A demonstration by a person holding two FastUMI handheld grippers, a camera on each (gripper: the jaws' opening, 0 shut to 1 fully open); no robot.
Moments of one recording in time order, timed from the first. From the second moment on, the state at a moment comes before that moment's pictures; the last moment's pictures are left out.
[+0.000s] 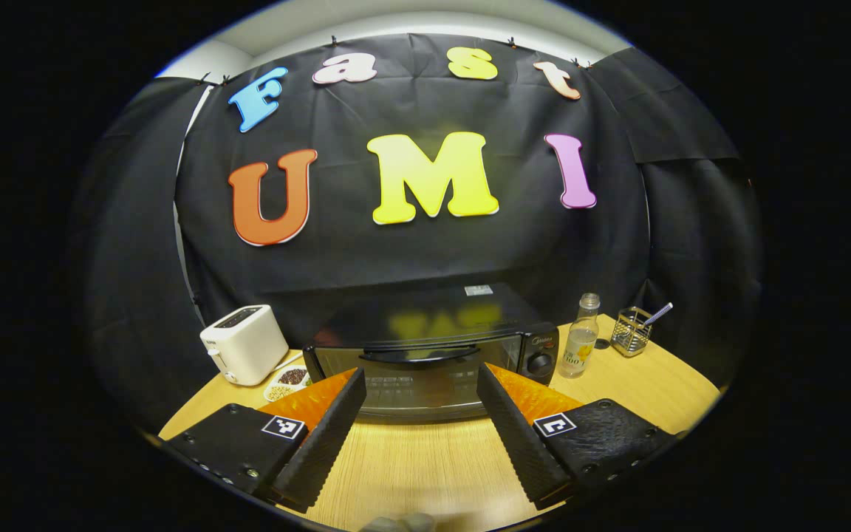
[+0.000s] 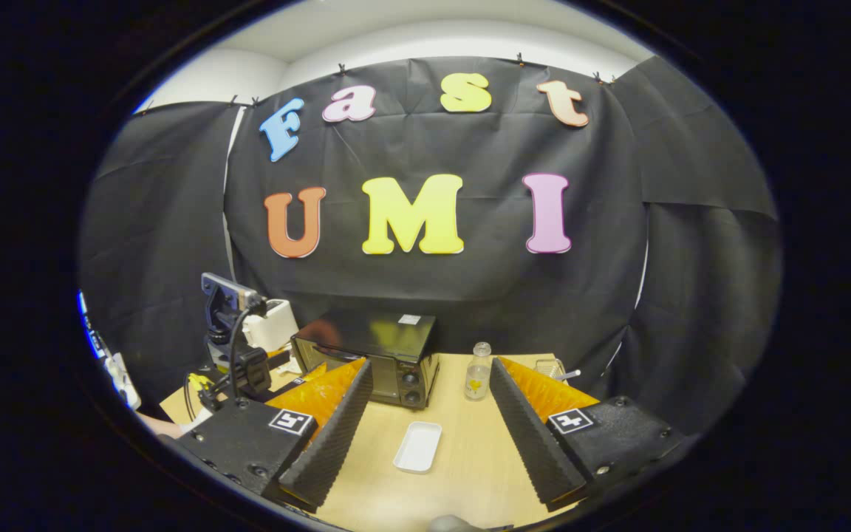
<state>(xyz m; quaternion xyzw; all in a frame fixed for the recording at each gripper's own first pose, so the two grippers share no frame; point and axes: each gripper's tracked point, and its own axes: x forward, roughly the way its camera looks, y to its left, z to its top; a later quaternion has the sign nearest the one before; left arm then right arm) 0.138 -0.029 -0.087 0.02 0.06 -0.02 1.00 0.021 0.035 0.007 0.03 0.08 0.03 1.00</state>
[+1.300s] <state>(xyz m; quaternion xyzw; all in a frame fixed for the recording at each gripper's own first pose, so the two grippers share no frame) -0.167 0.084 0.037 -0.01 -0.03 0.08 1.00 -0.097 0.042 0.021 0.05 0.01 0.04 1.00</state>
